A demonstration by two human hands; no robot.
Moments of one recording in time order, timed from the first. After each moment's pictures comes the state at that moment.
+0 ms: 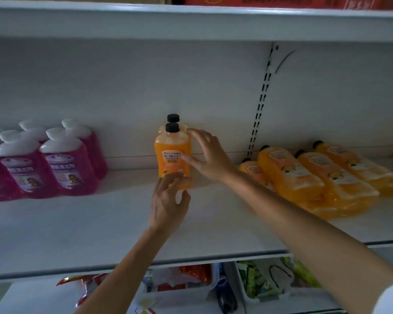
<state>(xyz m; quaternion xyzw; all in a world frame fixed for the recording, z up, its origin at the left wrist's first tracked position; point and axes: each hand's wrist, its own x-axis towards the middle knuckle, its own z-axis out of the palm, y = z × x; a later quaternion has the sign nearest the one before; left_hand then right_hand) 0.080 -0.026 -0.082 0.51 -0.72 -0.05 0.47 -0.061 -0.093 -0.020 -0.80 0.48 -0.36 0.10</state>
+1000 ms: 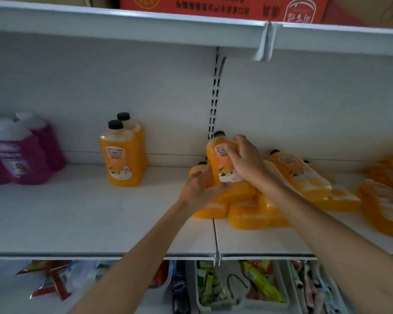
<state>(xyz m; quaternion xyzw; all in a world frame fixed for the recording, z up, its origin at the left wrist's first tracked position) -0.117 -0.031 -0.047 0.51 -0.67 -0.41 0.34 -0.258 -0.077 -0.003 -0.71 0.62 -0.33 0.09</state>
